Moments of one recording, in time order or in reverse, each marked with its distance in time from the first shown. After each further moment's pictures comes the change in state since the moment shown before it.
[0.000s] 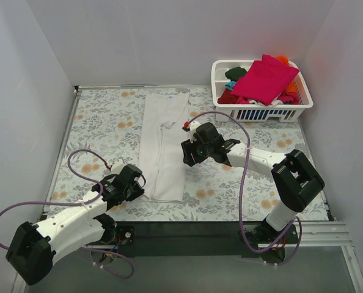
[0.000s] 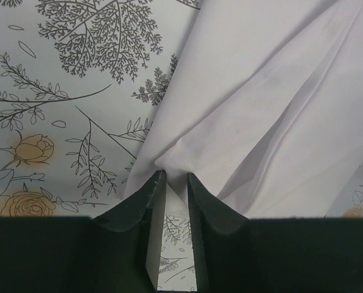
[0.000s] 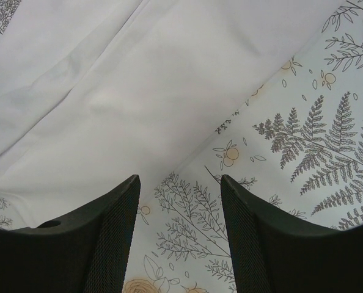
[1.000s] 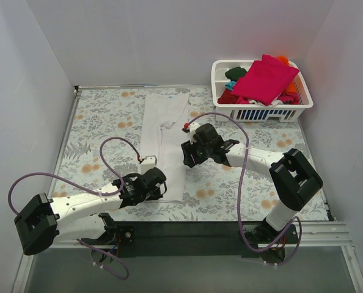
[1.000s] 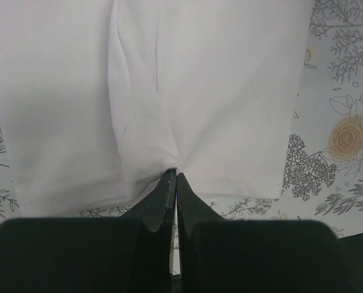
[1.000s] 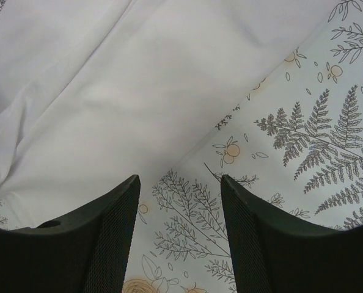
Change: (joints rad) left arm -0.303 0.211 0.128 0.136 -0.056 0.189; right arm 0.000 0.012 -0.006 0.001 -0.003 0.000
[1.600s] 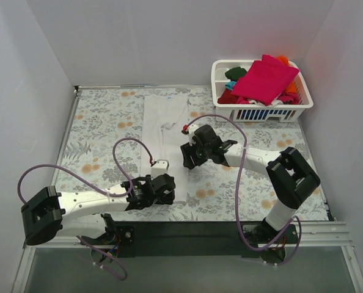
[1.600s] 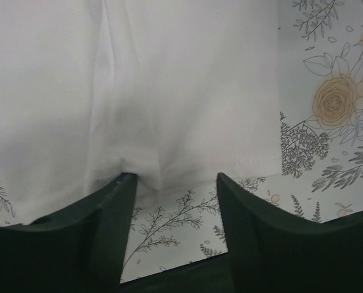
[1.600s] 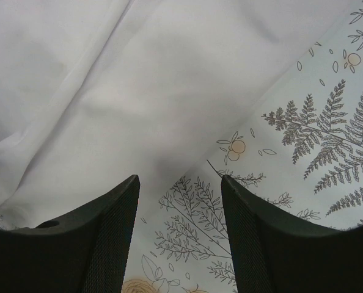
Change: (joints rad) left arm -0.161 0.093 0.046 0.024 -0.054 0.052; right arm 0.002 0.030 0.000 -0.006 -0.013 0.005
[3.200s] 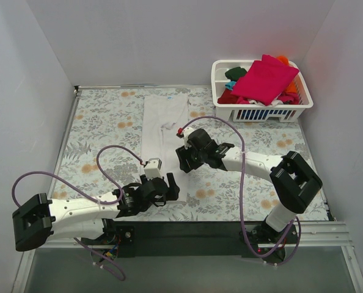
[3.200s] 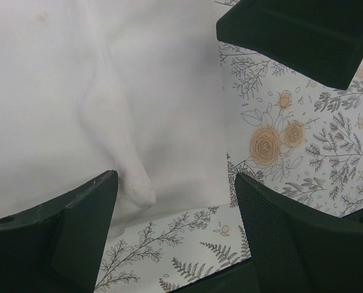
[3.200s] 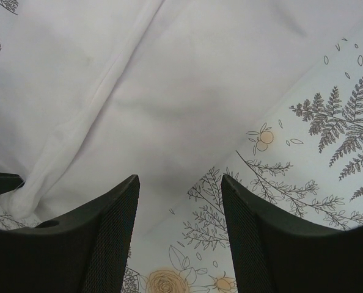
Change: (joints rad) left arm -0.021 -0.135 -0.145 0.274 -0.101 -0.092; right arm 0.095 -0.037 0.019 -0.051 0.096 0.048
